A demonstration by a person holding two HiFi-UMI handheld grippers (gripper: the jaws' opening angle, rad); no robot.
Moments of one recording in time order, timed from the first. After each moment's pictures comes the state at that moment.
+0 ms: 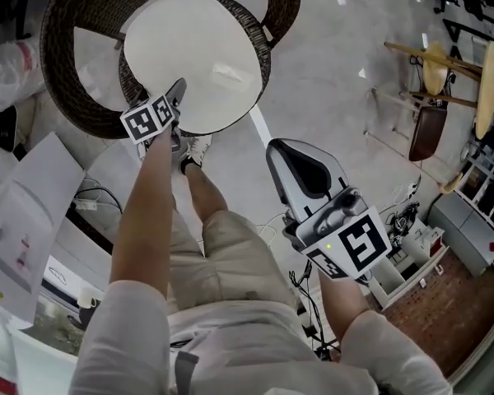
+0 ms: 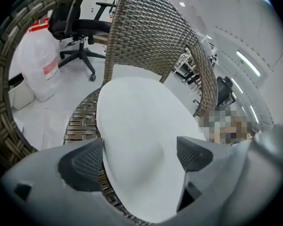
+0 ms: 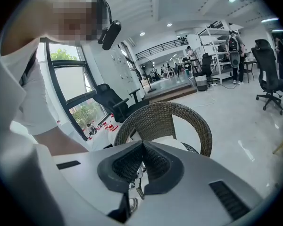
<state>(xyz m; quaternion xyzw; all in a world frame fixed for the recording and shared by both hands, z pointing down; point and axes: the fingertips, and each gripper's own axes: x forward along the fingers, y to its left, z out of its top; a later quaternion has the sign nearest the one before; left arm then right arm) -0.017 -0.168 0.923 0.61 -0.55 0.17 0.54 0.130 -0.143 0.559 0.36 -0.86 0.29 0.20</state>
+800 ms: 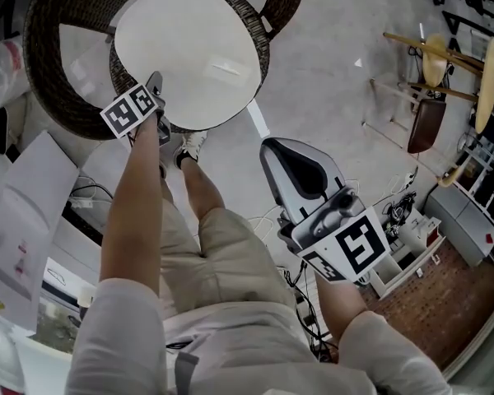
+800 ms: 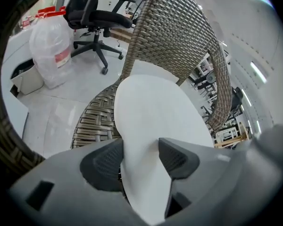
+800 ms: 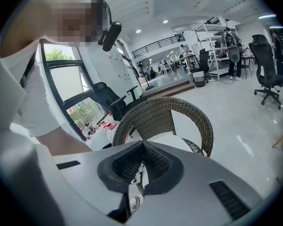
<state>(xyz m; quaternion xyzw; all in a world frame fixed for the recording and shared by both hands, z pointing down) -0.044 -0.170 0.945 0.55 -0.57 0.15 0.59 0.123 -0.145 0.576 0.37 -0.85 0.31 0.21</state>
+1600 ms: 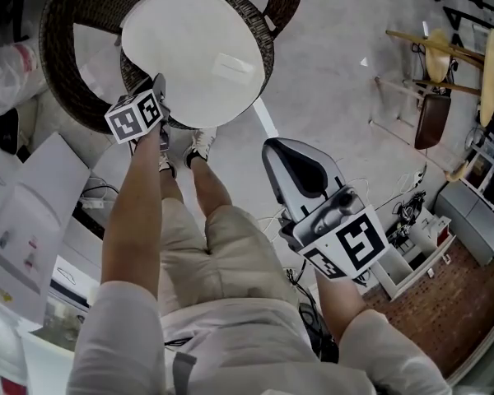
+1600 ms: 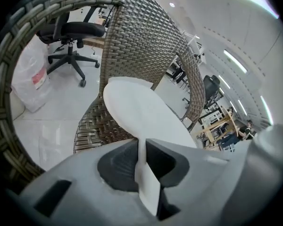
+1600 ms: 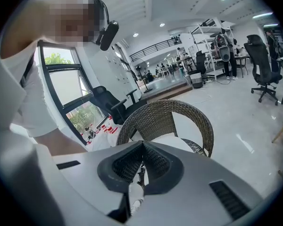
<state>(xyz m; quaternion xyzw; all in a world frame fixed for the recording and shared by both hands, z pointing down) -0.036 -0.178 0.893 0.66 -0.51 0.16 0.52 0.117 -0.127 0.559 0.38 -0.85 0.31 0.19</state>
